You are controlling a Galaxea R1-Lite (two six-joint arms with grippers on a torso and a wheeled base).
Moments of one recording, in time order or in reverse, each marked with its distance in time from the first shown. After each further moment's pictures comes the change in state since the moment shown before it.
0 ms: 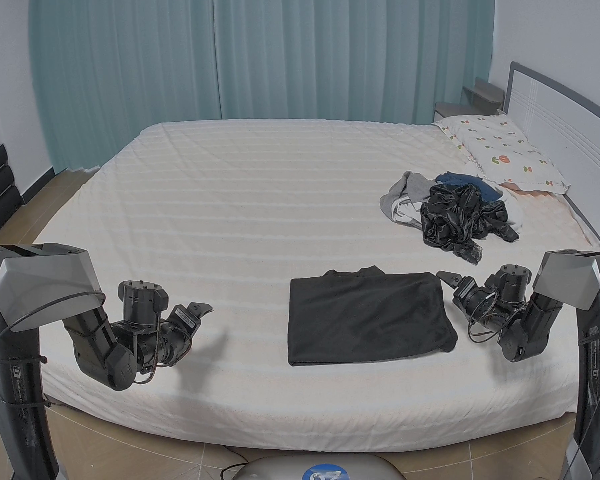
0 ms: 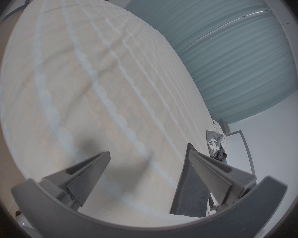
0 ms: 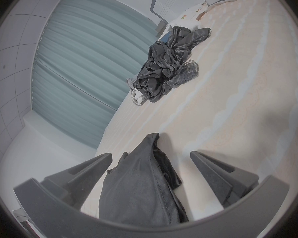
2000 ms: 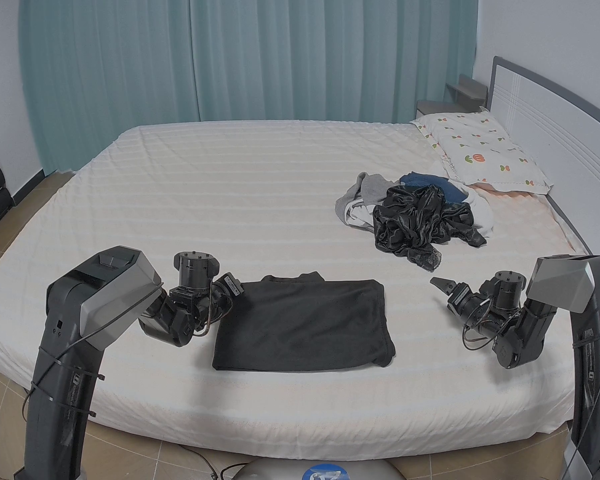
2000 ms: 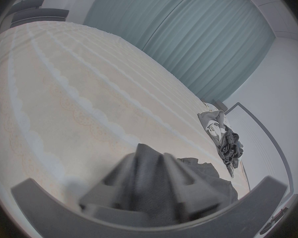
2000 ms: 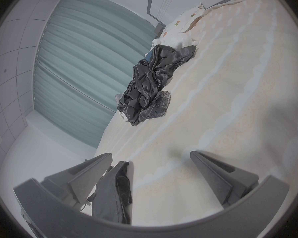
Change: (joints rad) left arm -0.040 0.355 -0.738 0.259 0.075 0.319; right arm 0.043 0.030 0.017 -0.034 -0.004 -0.002
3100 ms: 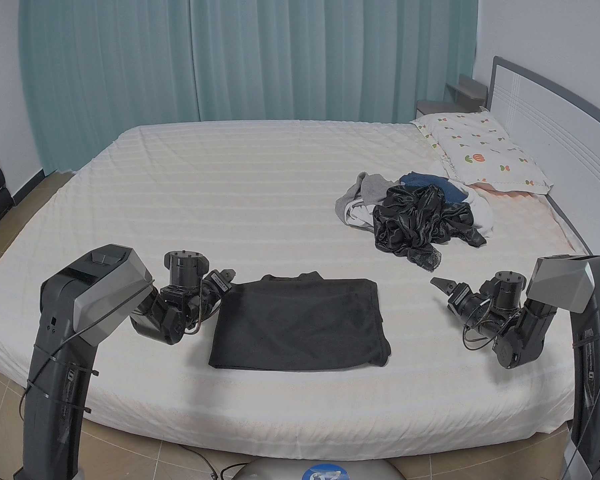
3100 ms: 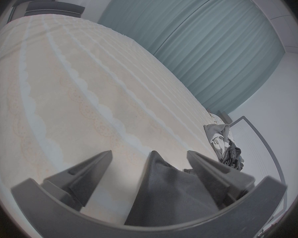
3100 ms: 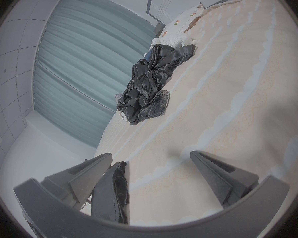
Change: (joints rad) left arm 0.043 -0.027 0.053 -0.010 0.003 -0.091; right arm -0.002 0.001 -0.001 0.000 0.000 0.002
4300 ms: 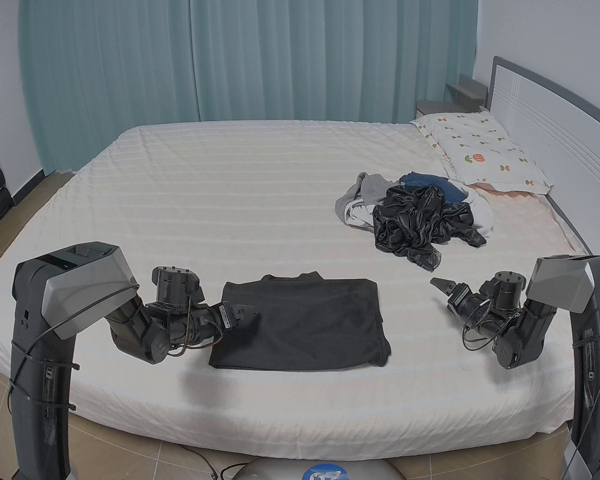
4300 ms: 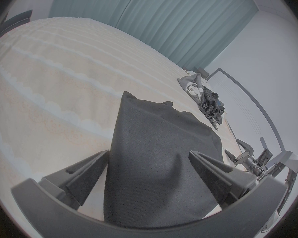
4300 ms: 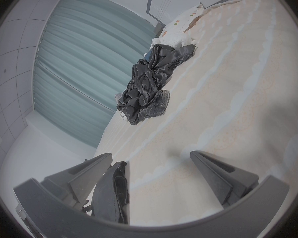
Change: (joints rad) left arm -0.024 -0.141 0.303 -0.050 -0.319 0.312; right arm 0.002 0.000 0.002 -0.001 0.000 -0.001
